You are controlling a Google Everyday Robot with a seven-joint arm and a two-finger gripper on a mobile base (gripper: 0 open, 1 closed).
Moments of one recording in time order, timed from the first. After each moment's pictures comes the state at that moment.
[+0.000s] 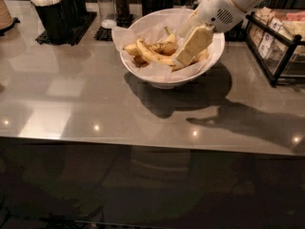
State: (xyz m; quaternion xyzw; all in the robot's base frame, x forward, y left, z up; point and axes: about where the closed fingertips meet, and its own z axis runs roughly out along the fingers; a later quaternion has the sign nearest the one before) arm 0.595 -0.083 0.963 -0.61 0.73 0.15 0.28
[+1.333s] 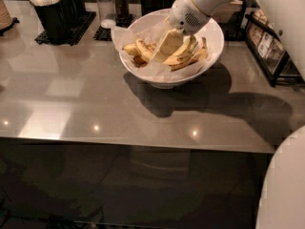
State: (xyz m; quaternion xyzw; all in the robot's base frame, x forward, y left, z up) arm 0.638 -0.025 0.930 -0.63 0.71 0.19 0.26
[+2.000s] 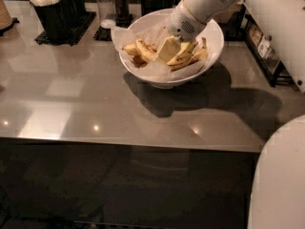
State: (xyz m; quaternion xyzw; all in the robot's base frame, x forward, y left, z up) arm 0.649 -0.023 0.903 -0.62 0.72 0.19 0.24
